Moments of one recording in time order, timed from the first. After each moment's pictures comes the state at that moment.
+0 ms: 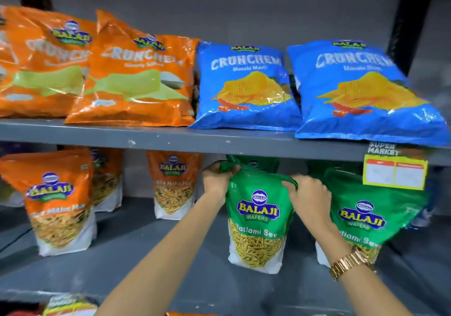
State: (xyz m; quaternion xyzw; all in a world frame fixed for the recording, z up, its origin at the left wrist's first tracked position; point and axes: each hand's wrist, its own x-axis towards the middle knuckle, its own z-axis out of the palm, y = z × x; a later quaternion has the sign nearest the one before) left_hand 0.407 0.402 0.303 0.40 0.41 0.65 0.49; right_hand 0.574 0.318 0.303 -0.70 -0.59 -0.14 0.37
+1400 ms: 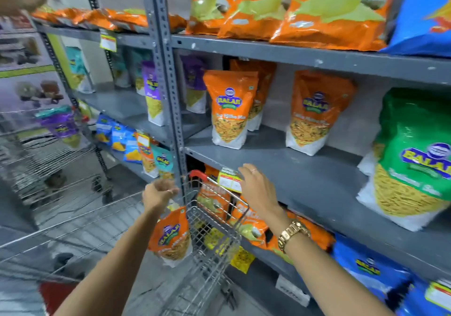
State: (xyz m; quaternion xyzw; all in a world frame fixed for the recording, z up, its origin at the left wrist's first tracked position) left_hand 0.011 0.122 0.122 0.24 0.76 0.57 0.20; right_hand 0.240 0.222 0.162 -0.41 -0.88 0.06 0.25
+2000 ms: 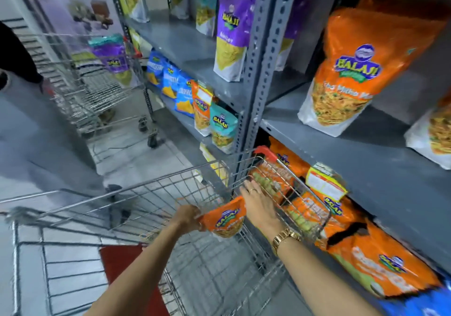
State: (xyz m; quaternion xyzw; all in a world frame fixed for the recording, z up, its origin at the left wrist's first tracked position) left_hand -0.118 0.072 -0.012 0.43 0.84 0.07 0.33; right_hand 0.037 0.212 0.010 -0.30 -0.95 0.07 -0.02
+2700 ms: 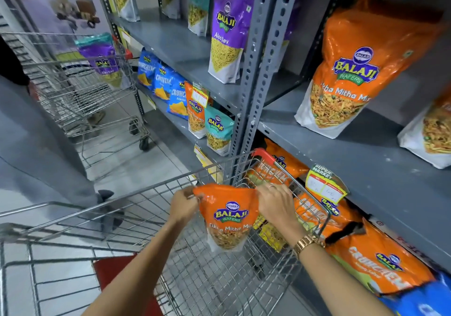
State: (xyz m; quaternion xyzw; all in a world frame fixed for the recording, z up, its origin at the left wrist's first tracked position) left_hand -0.115 0.089 0.026 0.18 0.76 0.53 0.33; right_hand 0.056 0.231 0.035 -0.31 -0.94 0.03 0.15
